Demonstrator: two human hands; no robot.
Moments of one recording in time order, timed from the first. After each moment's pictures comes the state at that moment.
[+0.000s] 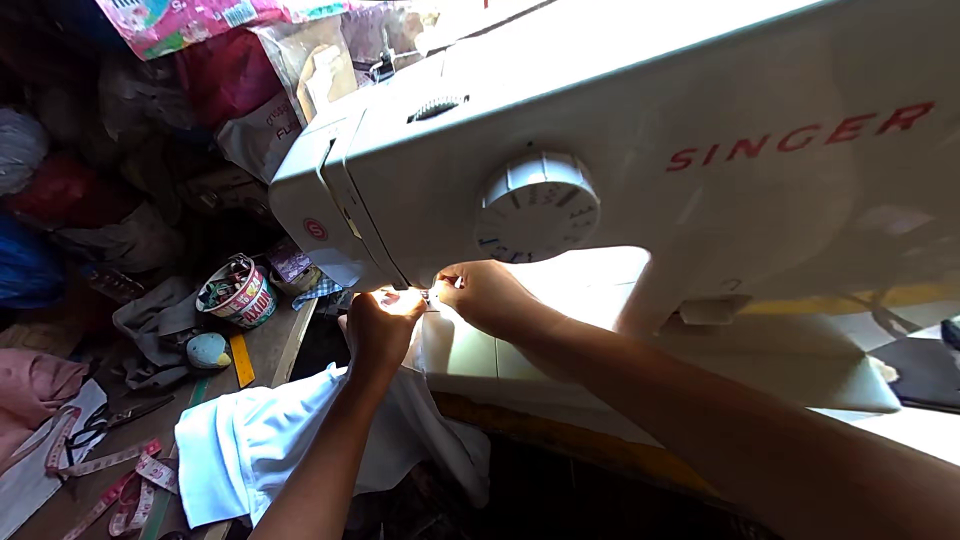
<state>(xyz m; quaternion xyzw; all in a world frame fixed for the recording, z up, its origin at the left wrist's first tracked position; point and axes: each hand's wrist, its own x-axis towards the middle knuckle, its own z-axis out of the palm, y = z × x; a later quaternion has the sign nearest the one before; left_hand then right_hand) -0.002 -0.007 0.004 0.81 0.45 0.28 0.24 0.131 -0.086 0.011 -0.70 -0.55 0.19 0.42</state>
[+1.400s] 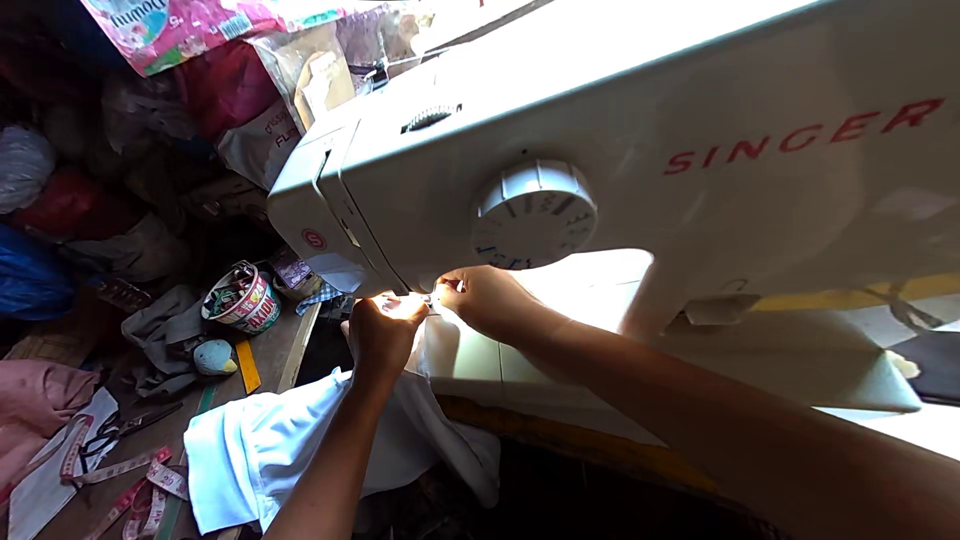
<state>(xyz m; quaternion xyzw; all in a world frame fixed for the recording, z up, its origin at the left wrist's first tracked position) -0.001 -0.006 0.003 0.80 0.46 0.28 0.25 0.130 -0.086 0.012 -0.70 -0.53 0.21 0.42</state>
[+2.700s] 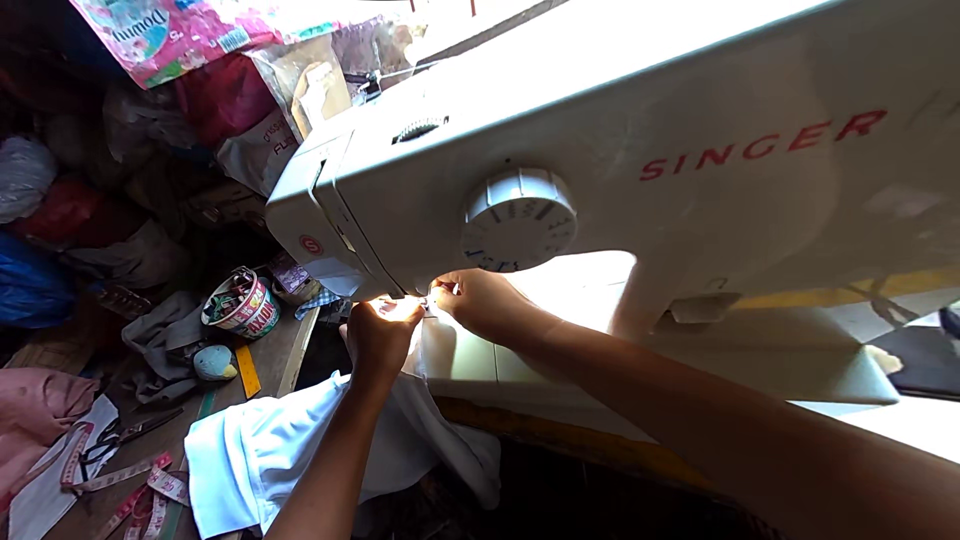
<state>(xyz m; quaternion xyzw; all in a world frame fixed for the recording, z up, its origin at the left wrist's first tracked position) 0.000 -0.006 0.004 0.80 0.46 0.28 0.25 0.130 -0.087 0.011 -0.70 -0.53 0.21 0.43</state>
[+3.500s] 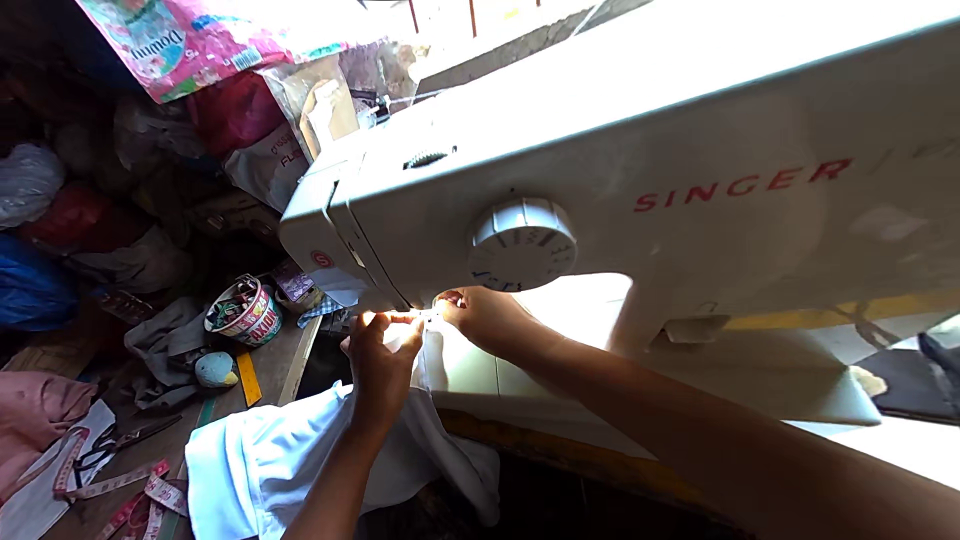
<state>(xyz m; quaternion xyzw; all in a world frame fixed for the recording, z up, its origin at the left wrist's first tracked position) -0.017 -0.015 -0.006 0.83 0.36 0.35 0.24 0.129 -0.089 0.018 -0.73 -0.52 0.22 0.39</state>
